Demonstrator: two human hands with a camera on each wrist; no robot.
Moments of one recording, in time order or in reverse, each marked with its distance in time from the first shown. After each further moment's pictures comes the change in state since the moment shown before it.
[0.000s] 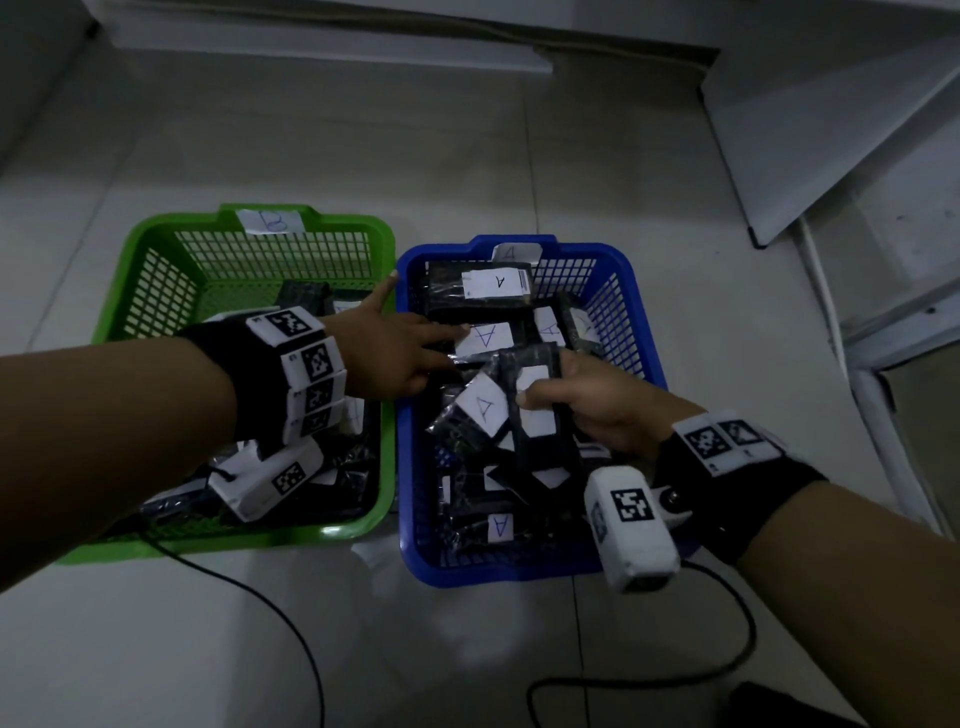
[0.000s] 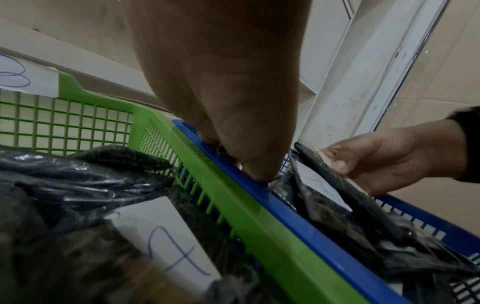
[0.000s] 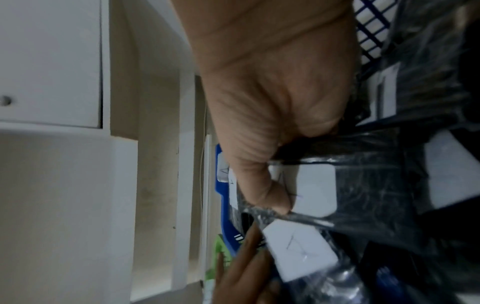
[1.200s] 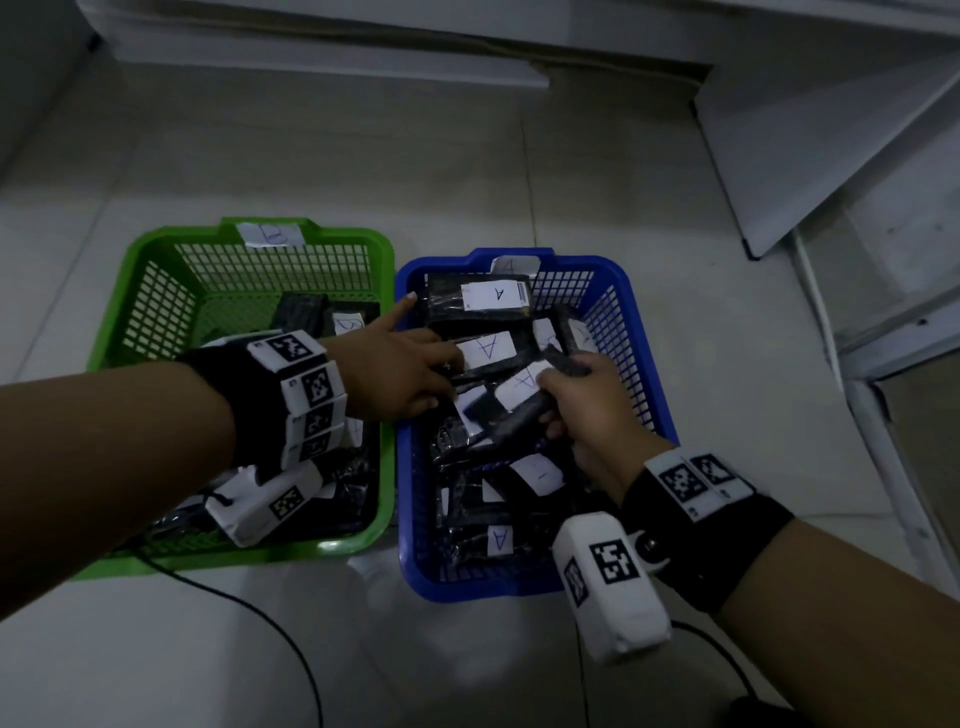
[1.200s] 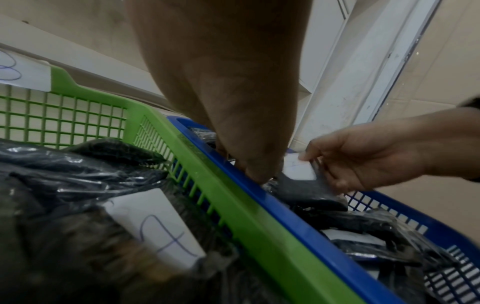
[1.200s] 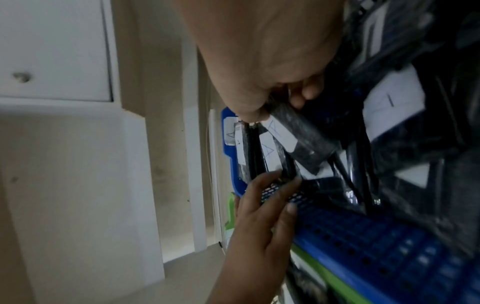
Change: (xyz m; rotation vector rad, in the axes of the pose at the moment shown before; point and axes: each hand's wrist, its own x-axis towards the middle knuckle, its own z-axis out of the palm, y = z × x) left_hand 0.000 0.003 0.008 -0.017 0.150 0.095; right_hand 0.006 0.011 0.019 0.080 0.657 -0.085
